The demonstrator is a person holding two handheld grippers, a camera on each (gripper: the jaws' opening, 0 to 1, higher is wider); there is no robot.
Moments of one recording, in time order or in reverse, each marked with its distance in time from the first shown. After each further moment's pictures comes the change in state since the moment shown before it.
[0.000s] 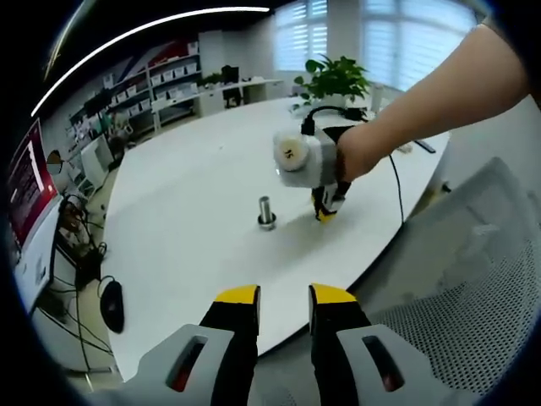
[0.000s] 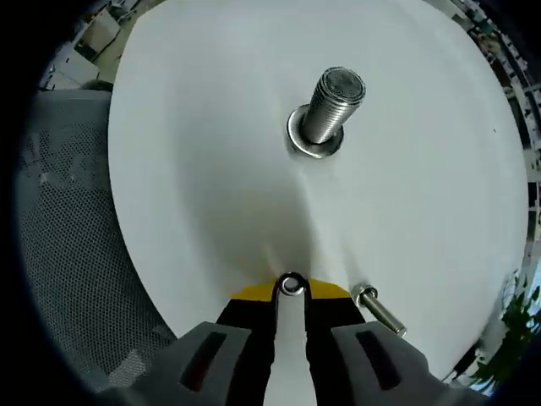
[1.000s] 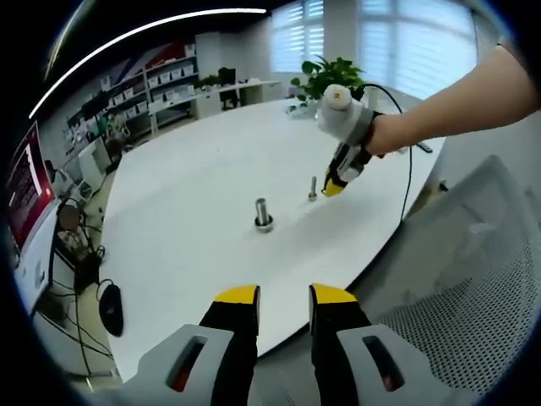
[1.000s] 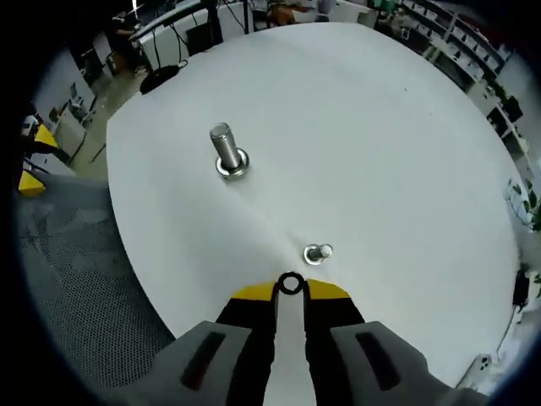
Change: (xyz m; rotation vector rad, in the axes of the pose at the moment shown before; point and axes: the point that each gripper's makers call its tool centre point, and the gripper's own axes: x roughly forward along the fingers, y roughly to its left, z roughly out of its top) left arm 0.000 -0.003 0.002 0.017 -0.008 -0.014; right arm -0.049 -0.040 -0.033 0.395 -0.337 -0.037
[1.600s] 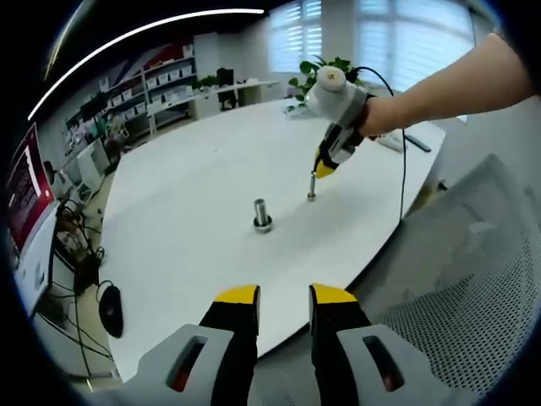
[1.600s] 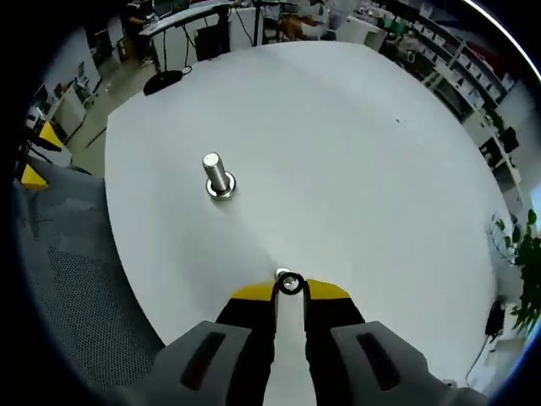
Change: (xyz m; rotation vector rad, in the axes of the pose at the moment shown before) left arm 0.000 0.000 0.001 0.001 -0.002 -0.002; right arm -0.009 -0.016 0.028 -0.156 -0.022 -0.070
